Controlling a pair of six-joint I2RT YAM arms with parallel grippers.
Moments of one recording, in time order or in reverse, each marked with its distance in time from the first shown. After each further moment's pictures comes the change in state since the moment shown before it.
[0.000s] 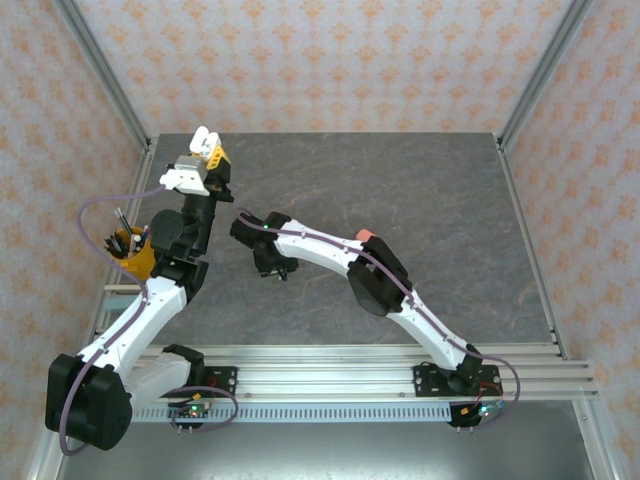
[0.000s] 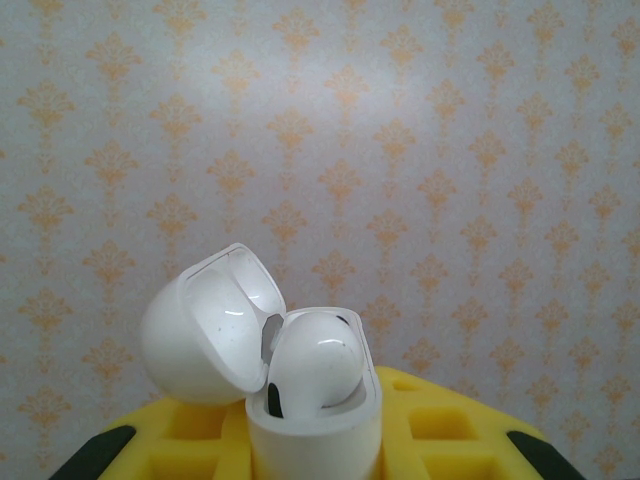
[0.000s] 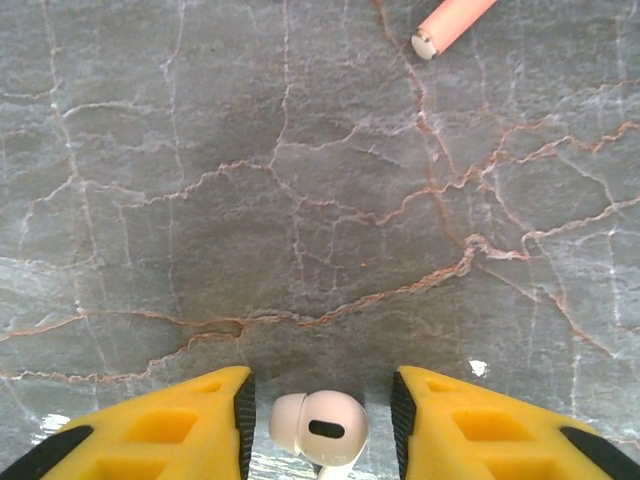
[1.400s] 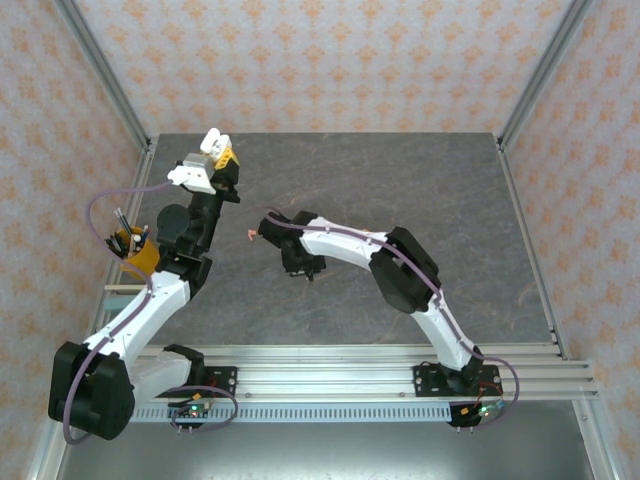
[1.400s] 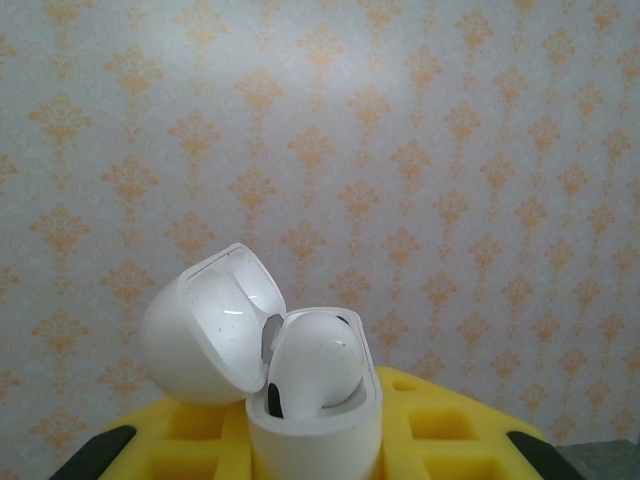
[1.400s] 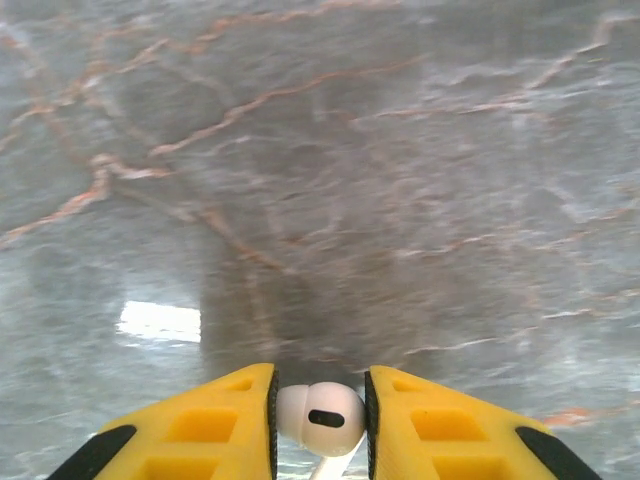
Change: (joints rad) left arm 0.000 0.058 0.007 0.000 0.062 -0.053; right arm -0.081 -0.250 -0.416 0.113 0.038 0.002
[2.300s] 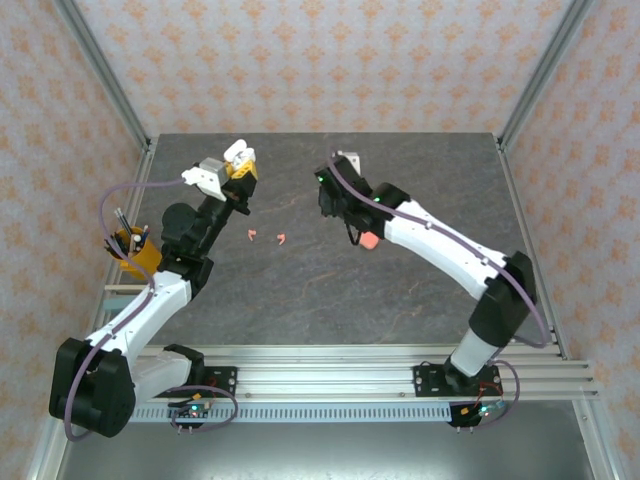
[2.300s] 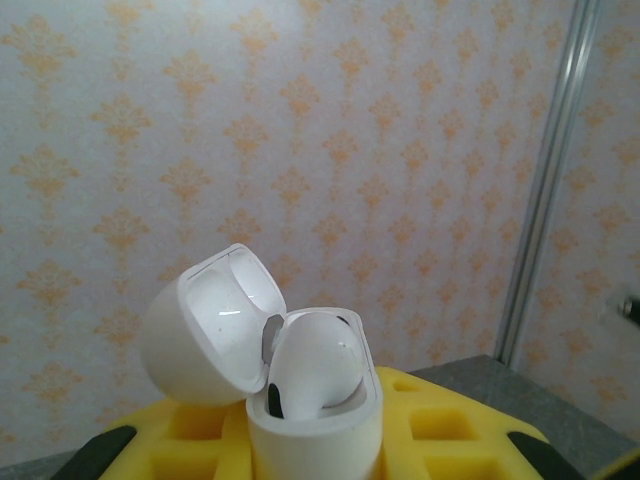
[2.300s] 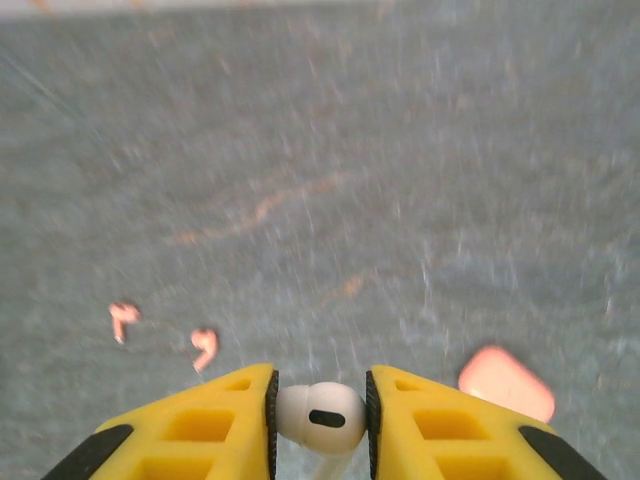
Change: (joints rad) left arm -0.002 0.013 -0.019 -0.059 0.259 -0.082; right arm -0.143 -0.603 -0.221 0.344 0.225 -0.216
